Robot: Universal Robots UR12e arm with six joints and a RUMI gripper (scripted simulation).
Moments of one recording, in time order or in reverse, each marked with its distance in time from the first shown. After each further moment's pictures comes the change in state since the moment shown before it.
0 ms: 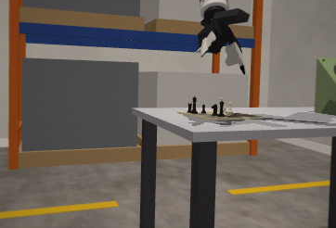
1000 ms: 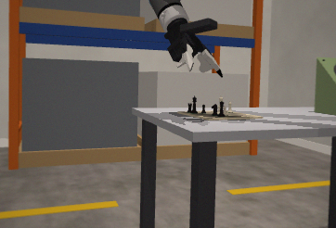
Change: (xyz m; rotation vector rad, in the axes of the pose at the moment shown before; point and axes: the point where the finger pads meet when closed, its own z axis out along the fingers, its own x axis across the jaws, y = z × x) arm 0.009 0.061 -0.003 0.204 -0.320 -0.163
